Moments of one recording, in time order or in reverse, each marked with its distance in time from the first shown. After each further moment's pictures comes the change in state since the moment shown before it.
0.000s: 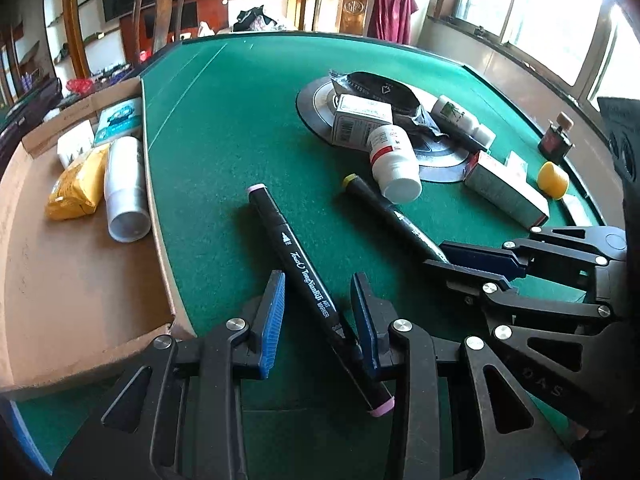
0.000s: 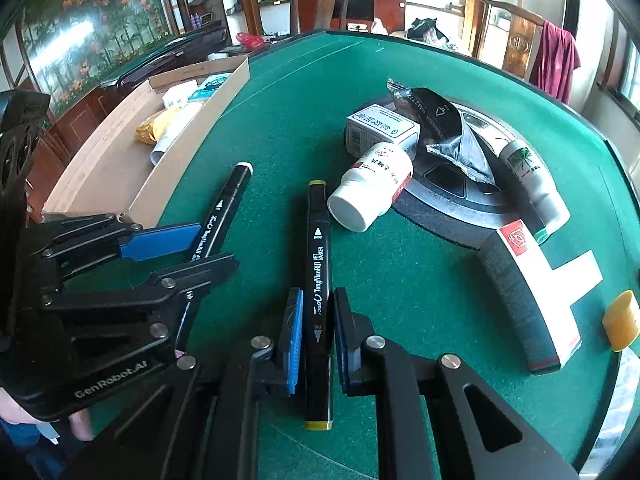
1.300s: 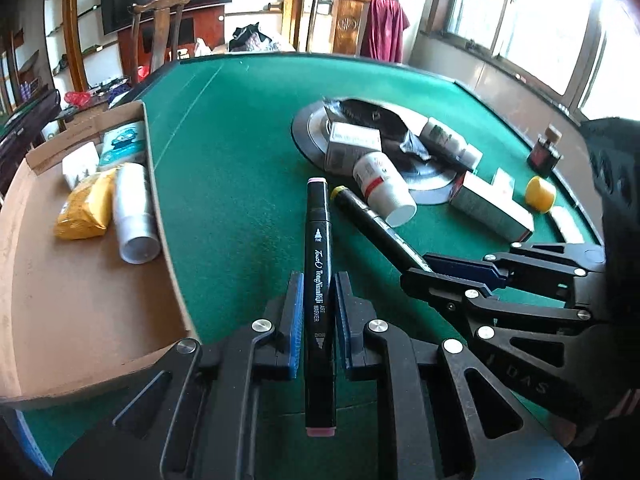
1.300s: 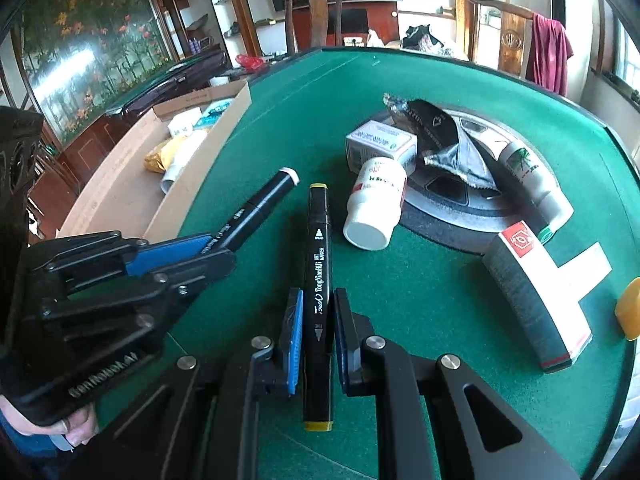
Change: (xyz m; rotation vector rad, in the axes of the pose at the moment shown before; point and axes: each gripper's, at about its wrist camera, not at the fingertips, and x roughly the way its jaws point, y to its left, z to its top) left arm -0.020 0.005 0.004 0.002 -0.072 -0.033; right arm -0.012 -0.004 0.000 0.064 -0.070 0.055
